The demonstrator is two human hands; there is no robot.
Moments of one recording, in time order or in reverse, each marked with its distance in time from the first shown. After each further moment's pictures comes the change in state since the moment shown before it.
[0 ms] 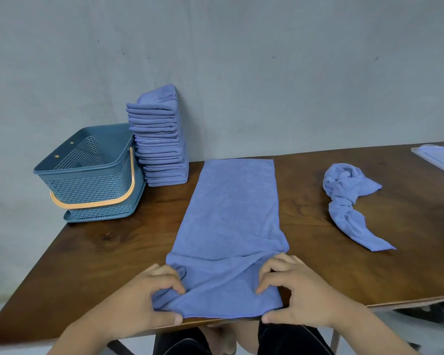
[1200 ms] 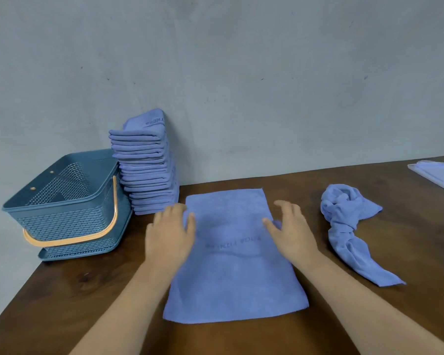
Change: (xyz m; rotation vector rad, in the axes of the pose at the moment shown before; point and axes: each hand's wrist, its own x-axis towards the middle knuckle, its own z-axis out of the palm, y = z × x) left_hand 0.200 0.016 -0.033 0.324 0.677 -0.410; right_hand 0.124 0.093 -0.056 -0.008 0.548 0.590
